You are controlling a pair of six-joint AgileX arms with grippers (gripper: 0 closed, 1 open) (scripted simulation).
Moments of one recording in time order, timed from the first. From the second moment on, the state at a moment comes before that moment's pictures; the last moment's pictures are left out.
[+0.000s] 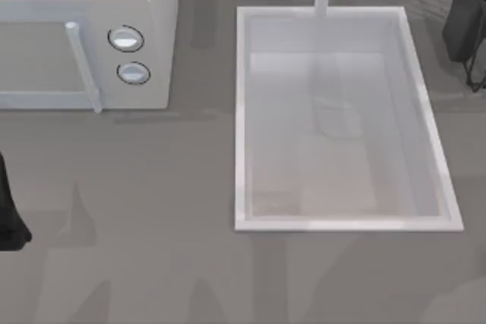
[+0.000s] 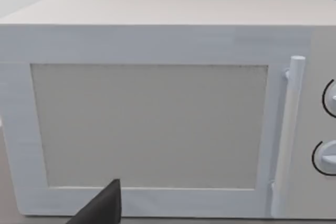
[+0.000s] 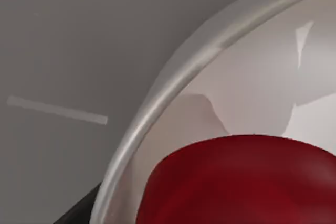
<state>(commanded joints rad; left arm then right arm) 0.00 0.00 0.00 0.00 0.00 0.00 -0.29 1.72 1.06 -0.85 0.06 -0.27</state>
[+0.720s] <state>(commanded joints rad) 0.00 0.00 0.00 0.00 0.00 0.00 -0.27 1.64 1.20 -1.07 0.05 -0.27</state>
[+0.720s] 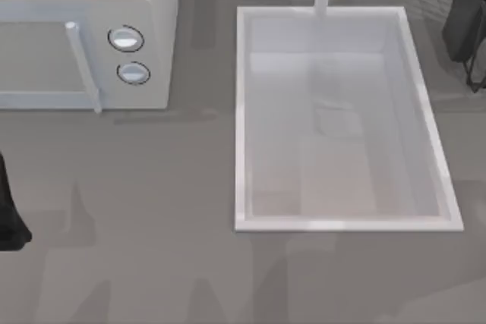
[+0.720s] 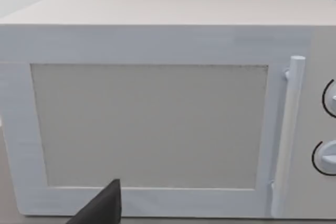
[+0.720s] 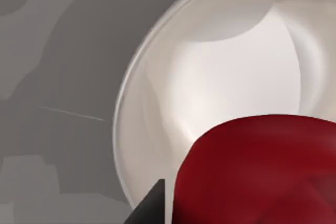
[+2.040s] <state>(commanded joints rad) 0.00 0.00 0.00 0.00 0.00 0.00 0.57 1.63 0.75 0.75 0.63 -0.01</state>
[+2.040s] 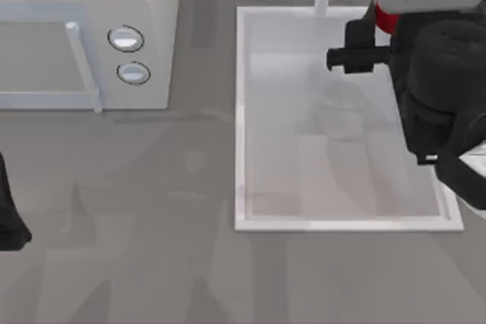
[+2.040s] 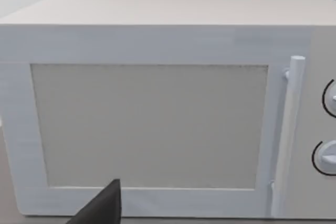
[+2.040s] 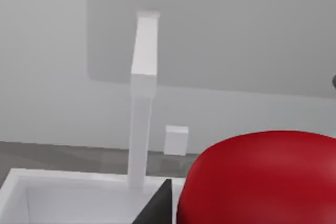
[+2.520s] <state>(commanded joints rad) 0.00 0.00 0.00 0.00 0.00 0.00 0.65 1.60 0.71 0.88 0.68 0.02</state>
